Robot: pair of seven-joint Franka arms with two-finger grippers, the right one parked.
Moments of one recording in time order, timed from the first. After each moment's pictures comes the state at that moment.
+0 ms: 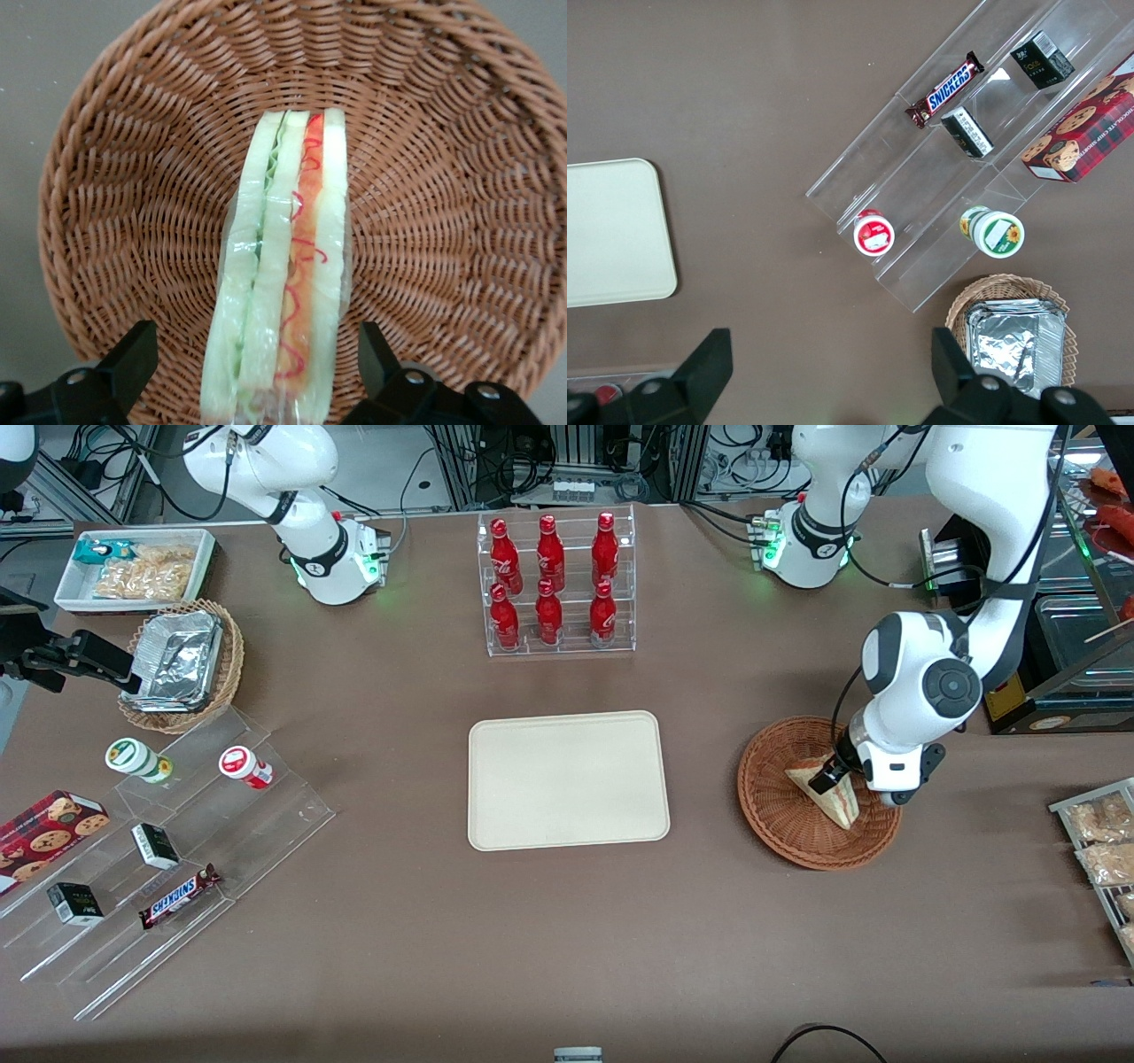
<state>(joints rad) -0.06 0.24 -0.07 -2.25 -0.03 2.42 -0.89</state>
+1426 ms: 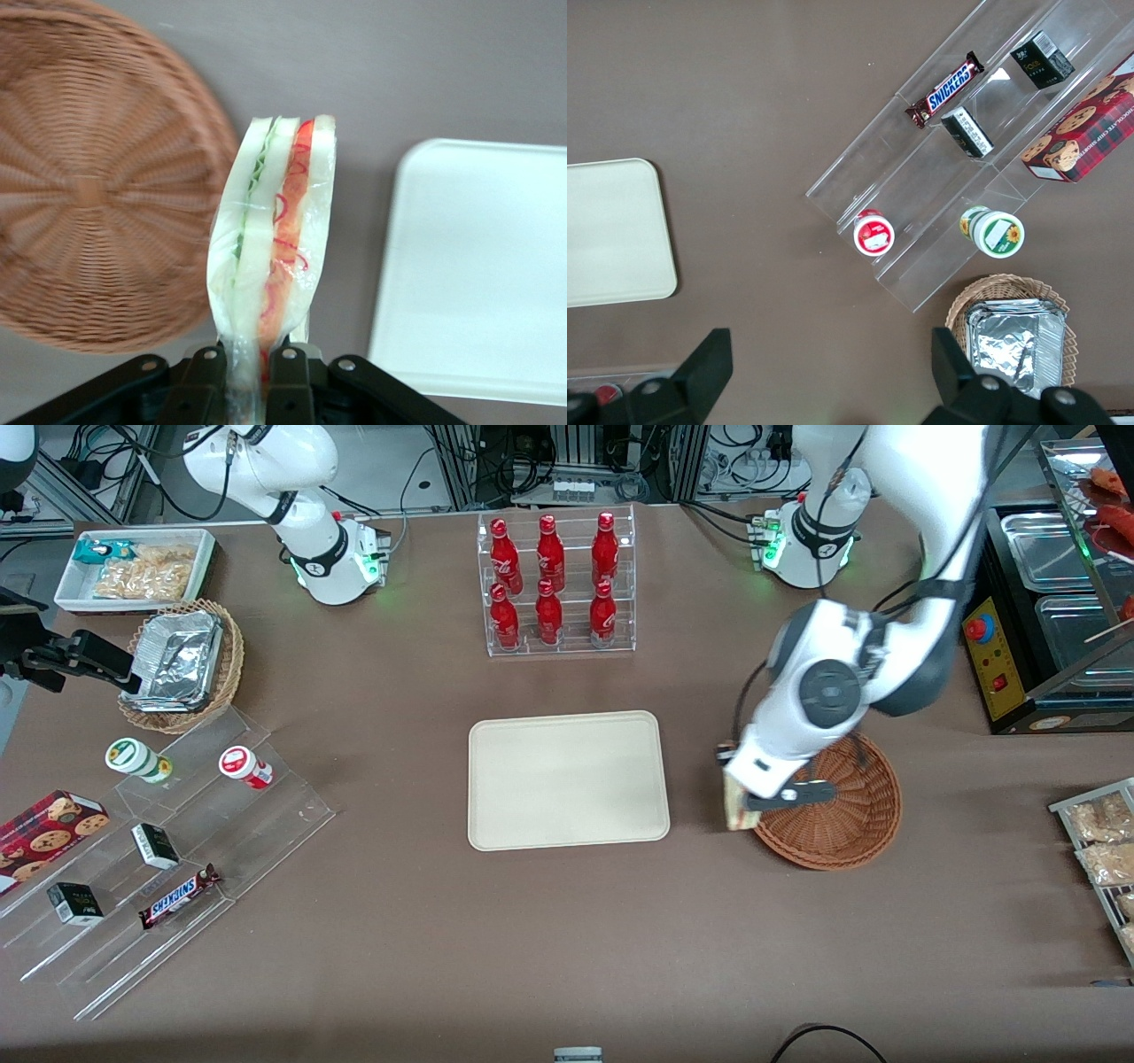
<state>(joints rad) -0.37 0.35 -0.10 -1.81 -0.01 2.01 -0.56</state>
